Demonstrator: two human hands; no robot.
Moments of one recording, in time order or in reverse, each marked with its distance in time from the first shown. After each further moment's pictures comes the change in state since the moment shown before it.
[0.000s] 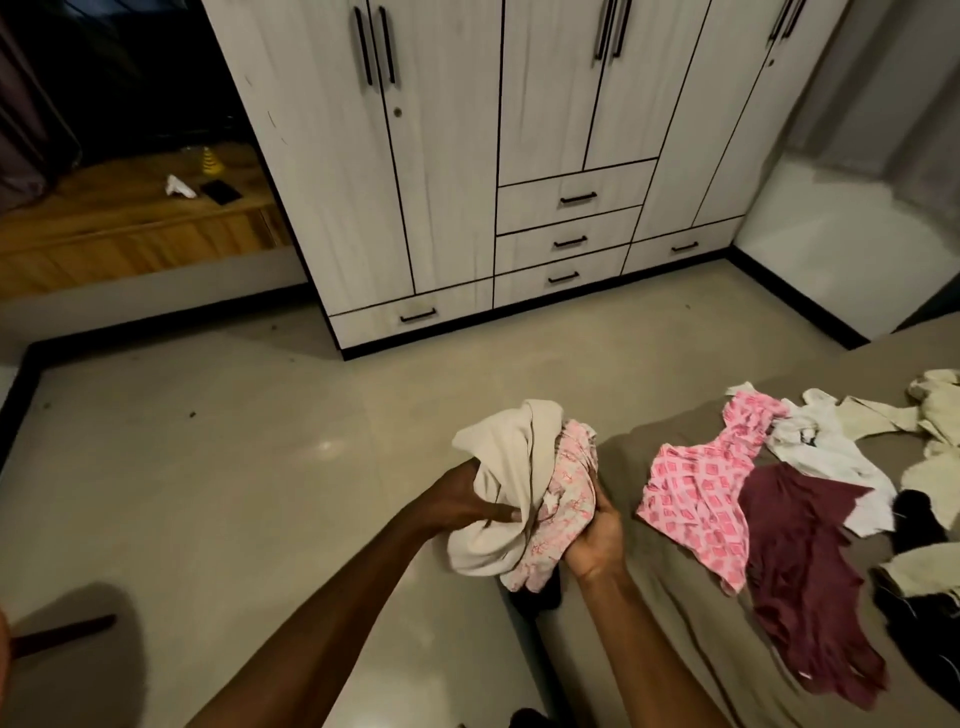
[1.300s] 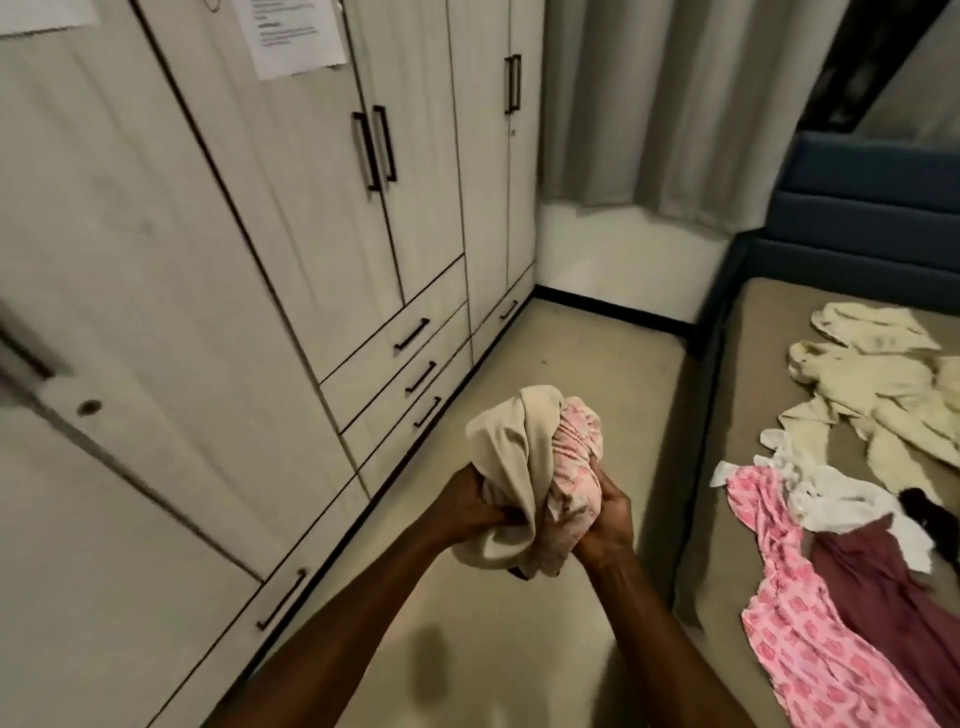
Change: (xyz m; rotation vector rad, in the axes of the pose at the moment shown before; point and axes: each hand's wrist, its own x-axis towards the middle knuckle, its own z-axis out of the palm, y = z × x) left_hand 0.668 0.213 -0.302 0.320 -0.443 0.433; right_hand 0.513 -0.229 0.320 0.128 0.026 -0.689
